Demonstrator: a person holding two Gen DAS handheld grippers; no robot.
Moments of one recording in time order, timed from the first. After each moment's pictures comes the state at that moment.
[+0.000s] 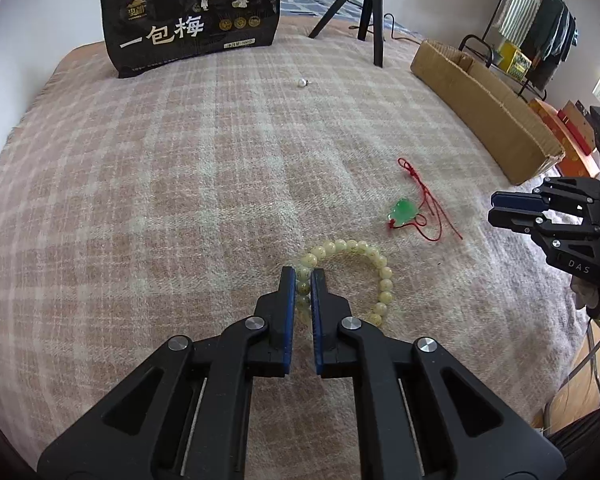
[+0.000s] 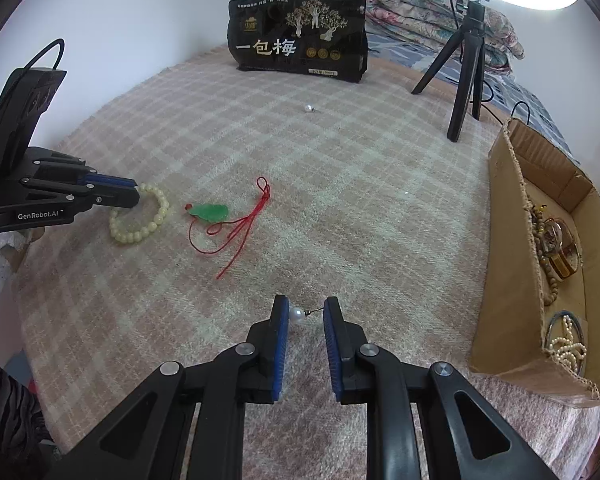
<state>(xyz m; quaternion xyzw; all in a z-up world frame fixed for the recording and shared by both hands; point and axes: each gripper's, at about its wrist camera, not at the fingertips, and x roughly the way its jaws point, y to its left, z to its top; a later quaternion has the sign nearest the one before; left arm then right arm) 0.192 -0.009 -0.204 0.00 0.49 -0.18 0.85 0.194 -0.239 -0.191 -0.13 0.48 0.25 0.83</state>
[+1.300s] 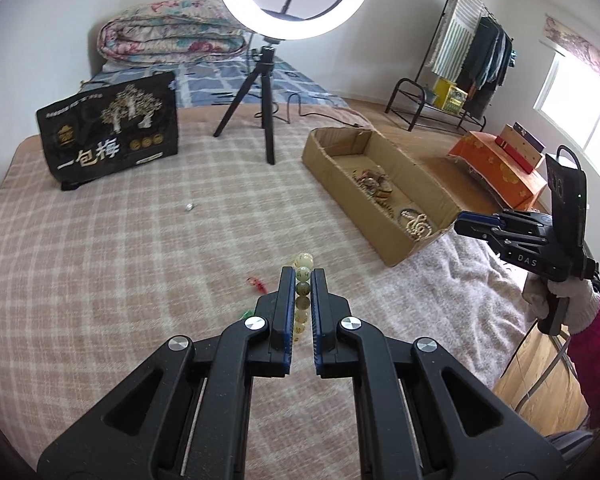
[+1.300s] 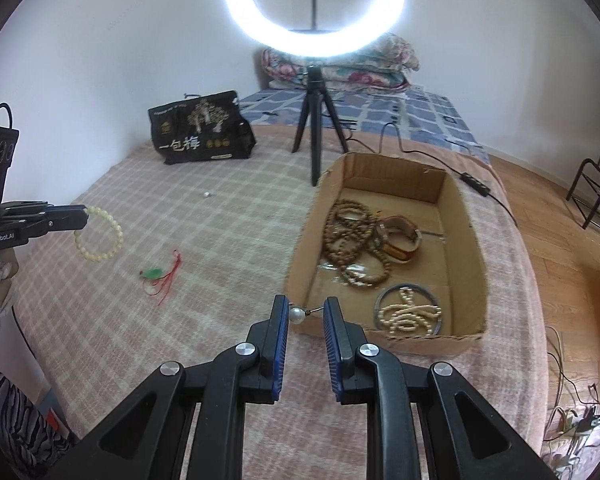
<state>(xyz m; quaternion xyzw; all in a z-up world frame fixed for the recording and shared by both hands) 0.179 -0.089 -0.093 -0.02 0.40 -0.28 0.87 0.169 -0.374 -0.104 -0.03 0.41 0.14 0.90</state>
